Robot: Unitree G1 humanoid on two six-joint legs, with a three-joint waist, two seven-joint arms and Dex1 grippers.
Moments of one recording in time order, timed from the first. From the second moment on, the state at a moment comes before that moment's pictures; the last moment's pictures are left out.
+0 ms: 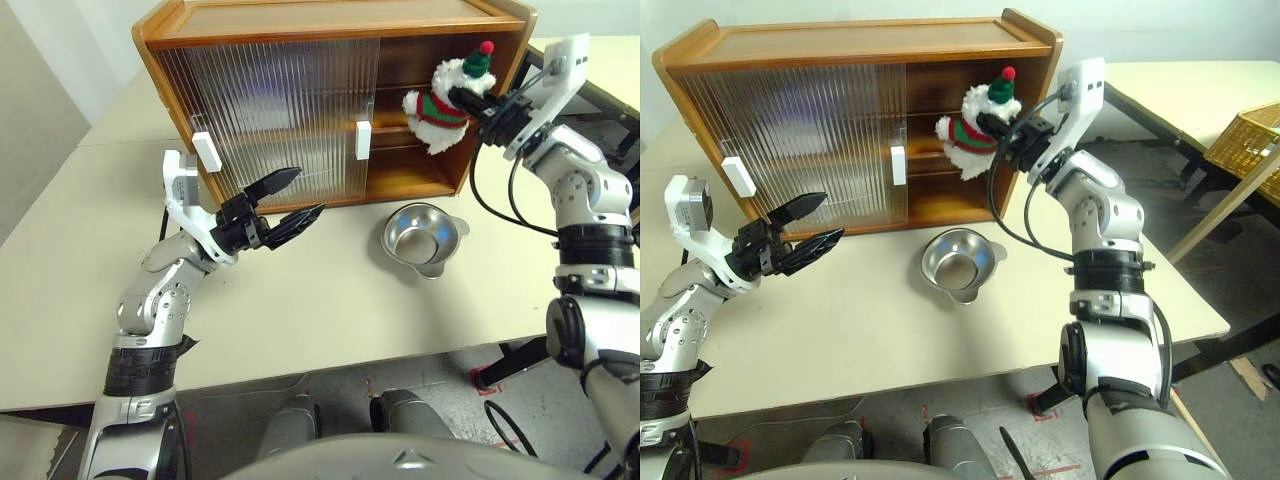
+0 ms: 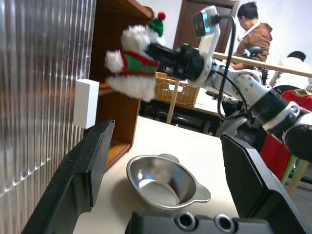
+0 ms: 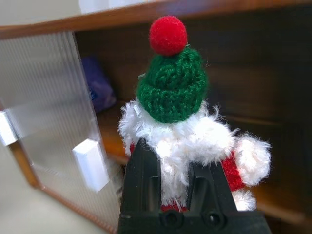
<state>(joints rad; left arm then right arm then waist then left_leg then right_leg) -0.27 0.44 0.15 -0.14 -0.71 0.28 -0.99 -0.91 -0.46 -0.19 0.47 0.47 0.34 0.74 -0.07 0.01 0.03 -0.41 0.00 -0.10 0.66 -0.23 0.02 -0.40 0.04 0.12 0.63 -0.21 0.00</state>
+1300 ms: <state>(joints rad) -0.26 0.45 0.15 -0.17 -0.71 0.28 -0.96 -1.25 -0.28 -0.19 1.22 0.19 -0.24 0.57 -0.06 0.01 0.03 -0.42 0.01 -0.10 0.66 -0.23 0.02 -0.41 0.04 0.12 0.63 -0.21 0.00</state>
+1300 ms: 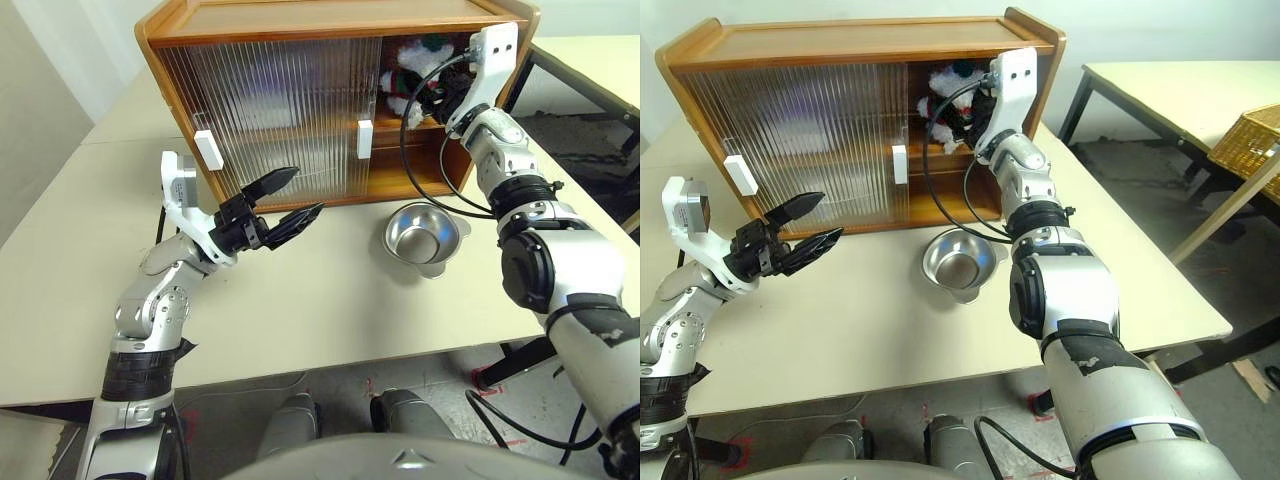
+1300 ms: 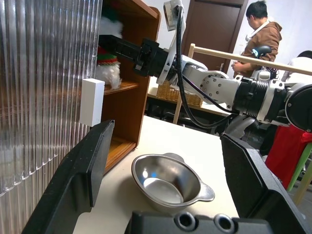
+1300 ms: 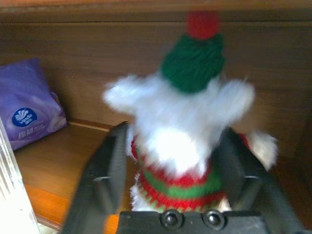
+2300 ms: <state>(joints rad) -0.25 0.43 0.14 -0.16 -0.71 0.29 -0.98 -0.43 -0.45 -0.38 -0.08 0.75 0.76 0.59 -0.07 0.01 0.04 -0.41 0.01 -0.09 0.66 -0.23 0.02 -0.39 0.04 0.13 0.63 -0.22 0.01</state>
